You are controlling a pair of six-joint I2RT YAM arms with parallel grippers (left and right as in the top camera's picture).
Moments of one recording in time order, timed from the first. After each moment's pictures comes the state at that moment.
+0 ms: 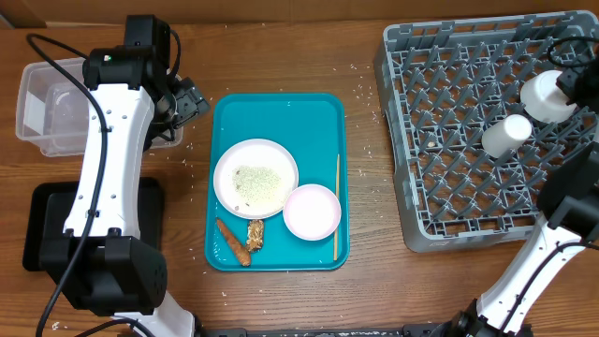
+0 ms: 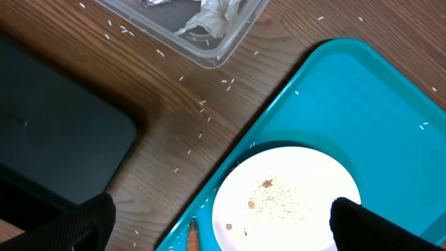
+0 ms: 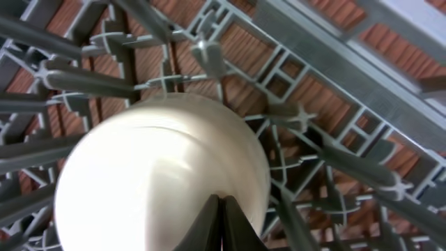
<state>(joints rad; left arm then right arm) 0.00 1.81 1.81 -1.34 -0.12 -0.65 -0.50 2.40 2.32 -1.11 0.10 0.36</state>
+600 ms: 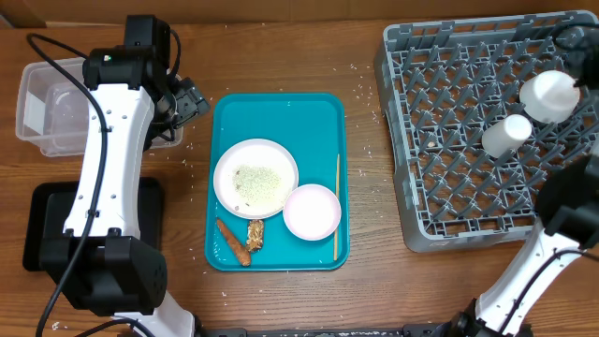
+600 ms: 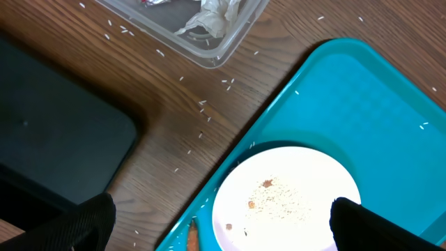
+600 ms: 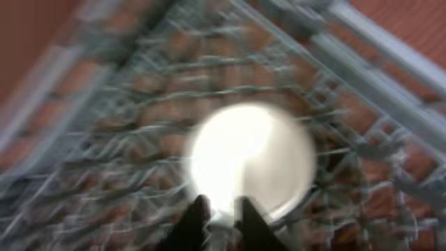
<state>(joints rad) 0.00 1.81 1.81 -1.34 -0.12 -0.65 -0.44 2.27 2.41 -1.19 -0.02 0.36</state>
